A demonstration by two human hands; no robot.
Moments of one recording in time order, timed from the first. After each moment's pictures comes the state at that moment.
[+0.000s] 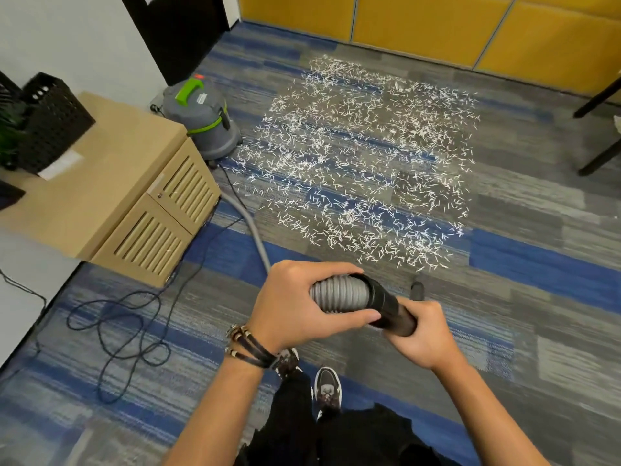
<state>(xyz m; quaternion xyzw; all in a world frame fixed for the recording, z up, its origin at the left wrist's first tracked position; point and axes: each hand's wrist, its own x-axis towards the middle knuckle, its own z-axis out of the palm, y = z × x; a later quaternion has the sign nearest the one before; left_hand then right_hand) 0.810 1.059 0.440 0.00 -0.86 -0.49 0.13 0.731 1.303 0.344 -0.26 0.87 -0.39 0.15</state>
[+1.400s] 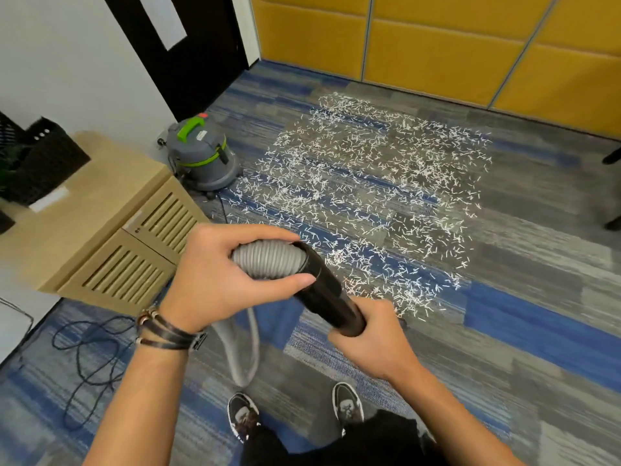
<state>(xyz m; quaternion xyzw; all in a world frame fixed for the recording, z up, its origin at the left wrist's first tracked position) 0.614 1.122 0.513 0.06 -0.88 -0.43 0.20 0.536 1.341 0.398 -0.28 0.80 -0.48 0.22</state>
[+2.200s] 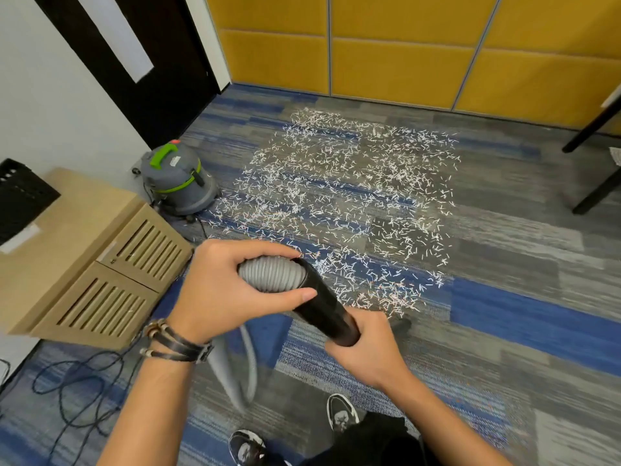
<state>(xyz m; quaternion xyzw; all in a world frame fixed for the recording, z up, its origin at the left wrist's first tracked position) 0.573 1.180 0.513 0.03 -0.90 -0.41 0.16 0.519 1.396 0.390 -0.22 0.80 -0.51 0.21</state>
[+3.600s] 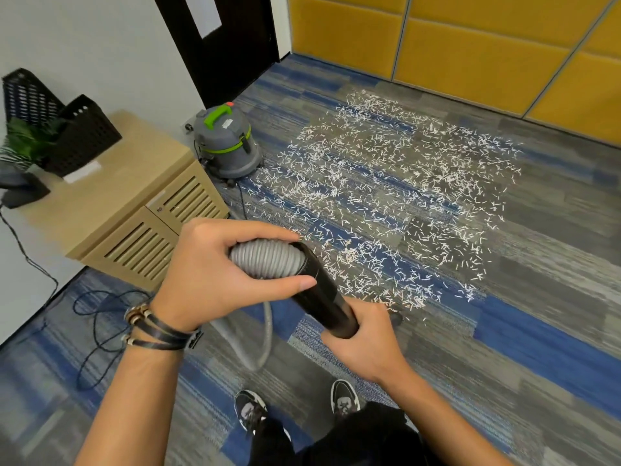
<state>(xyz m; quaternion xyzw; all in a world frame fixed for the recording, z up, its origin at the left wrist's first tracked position) 0.639 1.136 0.526 0.09 -0.89 -0.38 0.22 0.548 1.337 0.396 -0.30 0.78 -0.50 0.24</state>
